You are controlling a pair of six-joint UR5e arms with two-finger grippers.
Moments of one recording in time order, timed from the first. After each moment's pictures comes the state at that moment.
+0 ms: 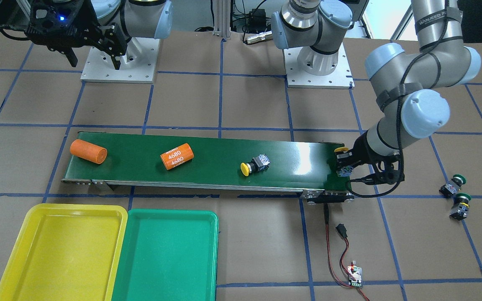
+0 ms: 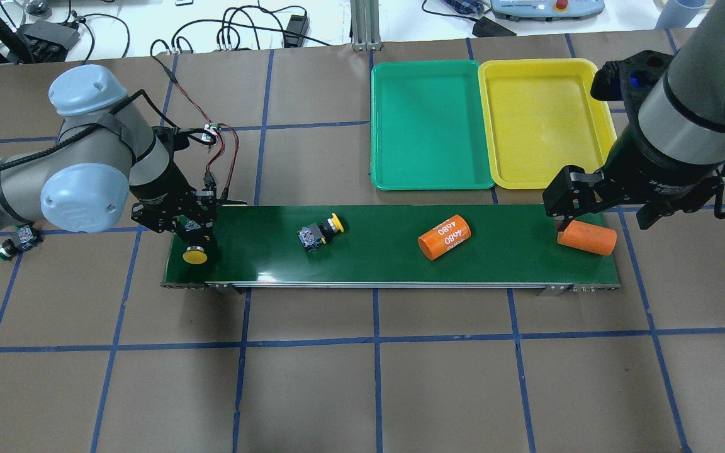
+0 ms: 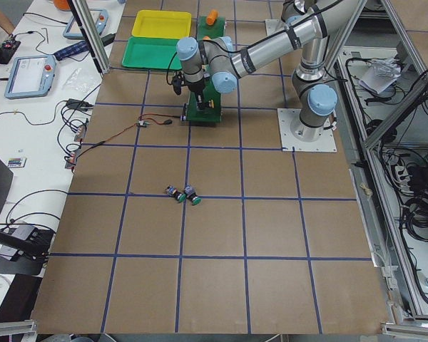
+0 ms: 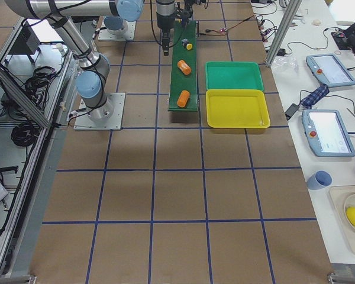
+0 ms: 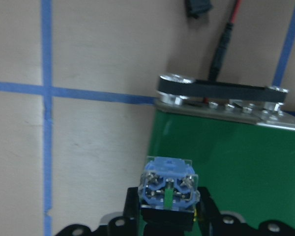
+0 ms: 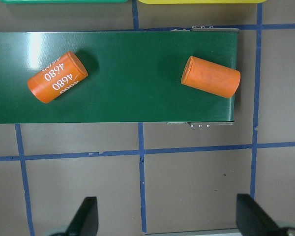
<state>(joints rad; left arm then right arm) -1.44 -1.77 -1.92 -1.18 1.55 -0.04 1.52 -1.84 1.80 -1.52 -1.60 -0.02</state>
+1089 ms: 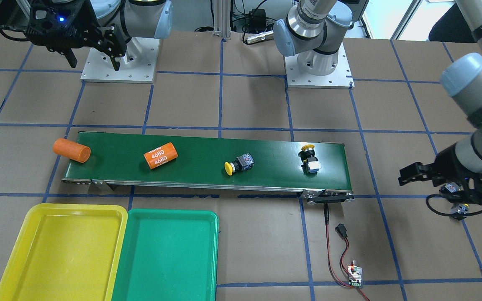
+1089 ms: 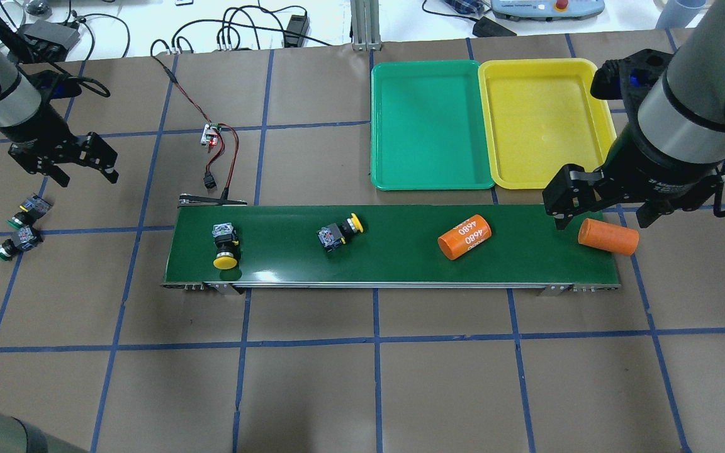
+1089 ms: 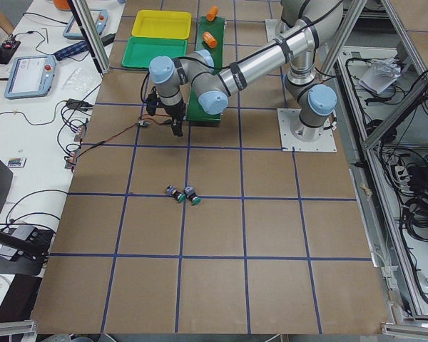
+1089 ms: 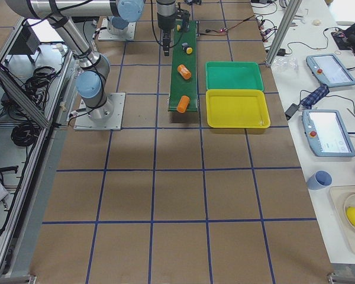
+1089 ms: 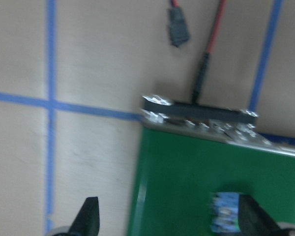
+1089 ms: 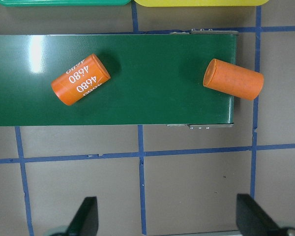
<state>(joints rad) -1.10 -1.94 -1.57 -1.32 1.59 0.52 1.52 -1.84 1.80 -1.53 -1.60 -0.01</state>
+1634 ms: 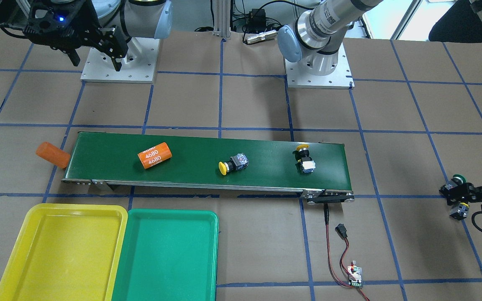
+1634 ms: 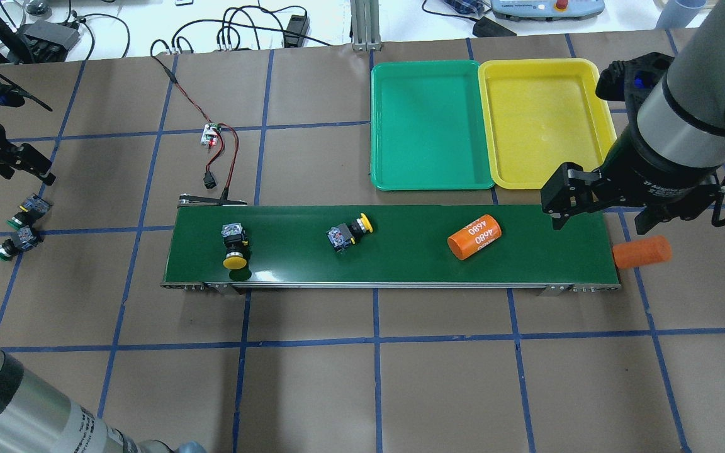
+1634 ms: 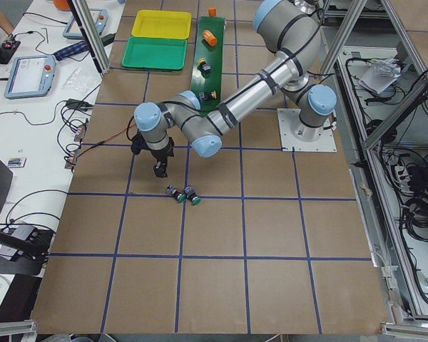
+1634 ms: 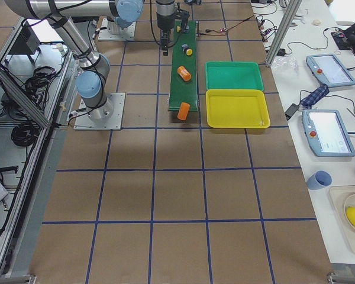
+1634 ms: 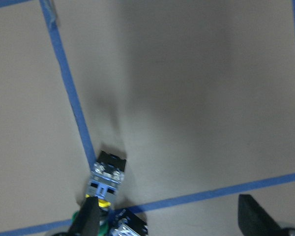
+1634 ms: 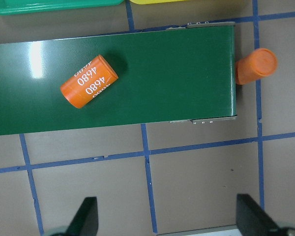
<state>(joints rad) -0.95 -2.14 -1.43 -1.16 1.61 0.84 1.52 -1.85 1.81 -1.53 -1.59 0.08</state>
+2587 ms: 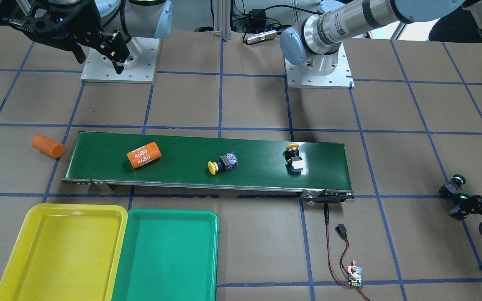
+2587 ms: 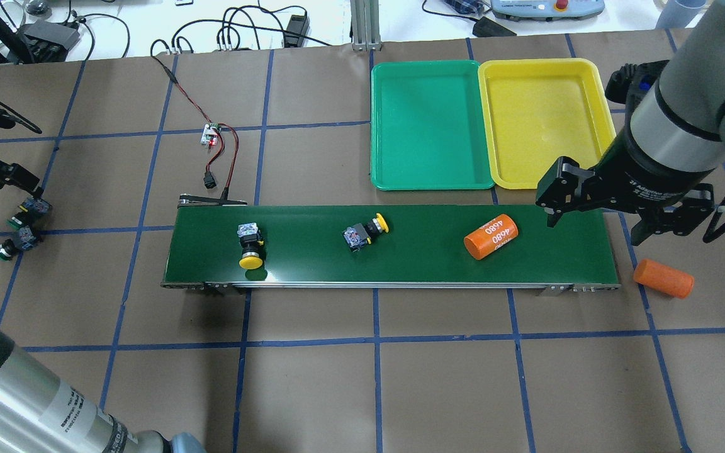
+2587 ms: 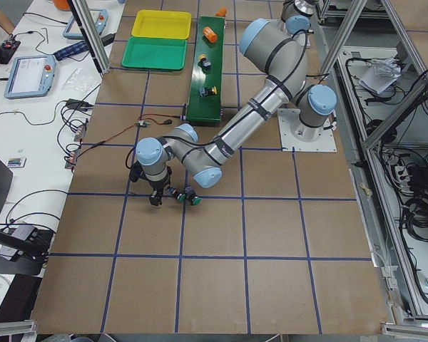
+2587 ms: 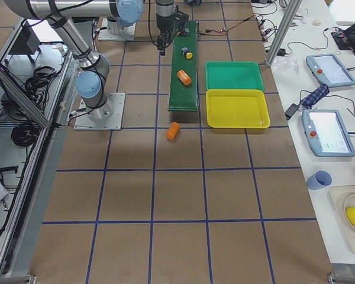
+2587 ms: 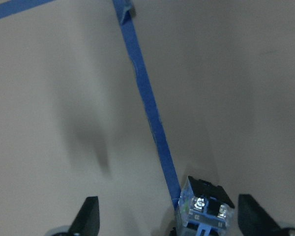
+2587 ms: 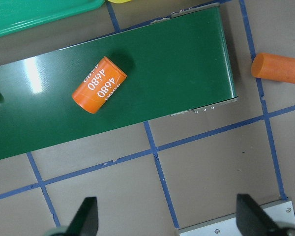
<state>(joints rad) -0.89 -2.27 -1.39 -1.04 1.60 0.95 1.53 -1.85 1.82 -1.52 -1.58 0.29</state>
